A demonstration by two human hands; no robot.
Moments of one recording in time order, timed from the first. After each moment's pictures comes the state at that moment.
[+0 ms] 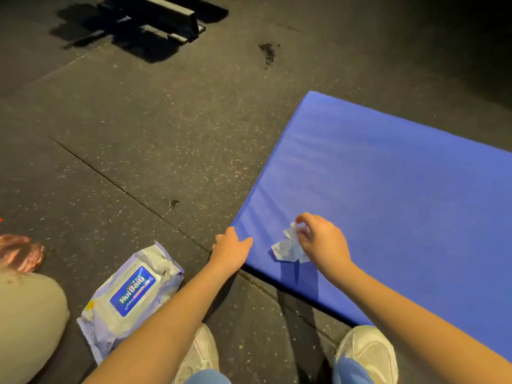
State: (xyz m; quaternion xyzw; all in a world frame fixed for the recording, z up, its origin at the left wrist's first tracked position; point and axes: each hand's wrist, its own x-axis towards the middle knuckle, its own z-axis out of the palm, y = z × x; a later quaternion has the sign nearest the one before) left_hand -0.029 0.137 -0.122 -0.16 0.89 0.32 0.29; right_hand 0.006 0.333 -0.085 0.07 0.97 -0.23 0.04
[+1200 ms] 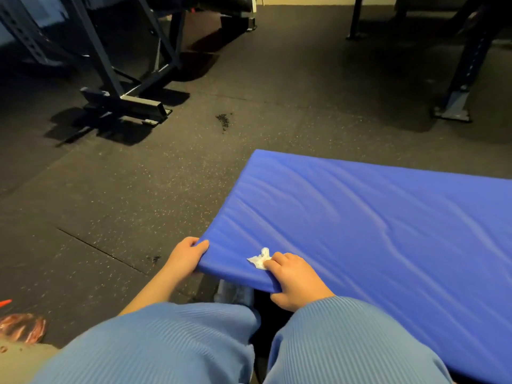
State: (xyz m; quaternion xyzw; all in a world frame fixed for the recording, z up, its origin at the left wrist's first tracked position) left_hand -0.047 0.154 0.019 -0.12 0.87 0.43 0.21; right_hand 0.067 0.379 0.002 -0.13 0.98 -0.13 0.09
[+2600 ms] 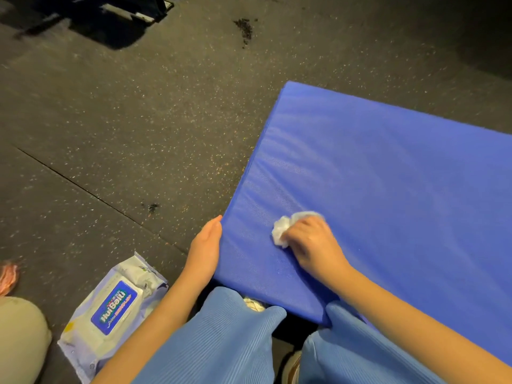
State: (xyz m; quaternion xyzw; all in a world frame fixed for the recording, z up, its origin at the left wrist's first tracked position) left_hand -0.035 0.134 -0.101 -0.15 0.80 0.55 0.21; right_hand 0.010 0.362 -0.093 -0.15 0.94 -0.31 -0.03
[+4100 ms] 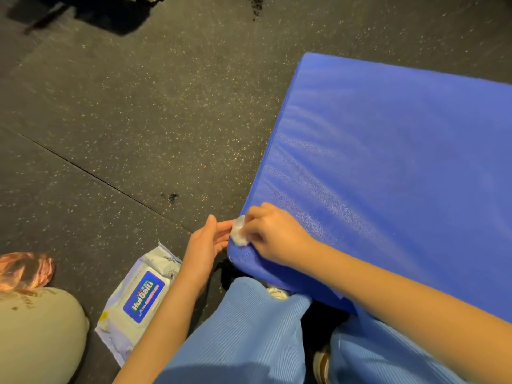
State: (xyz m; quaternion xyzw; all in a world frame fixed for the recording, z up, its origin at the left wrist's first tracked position) left_hand -0.027 0.098 -0.085 -0.21 0.71 0.63 0.23; right_hand -0.024 0.265 -0.081 -0.23 0.91 -0.33 0.06
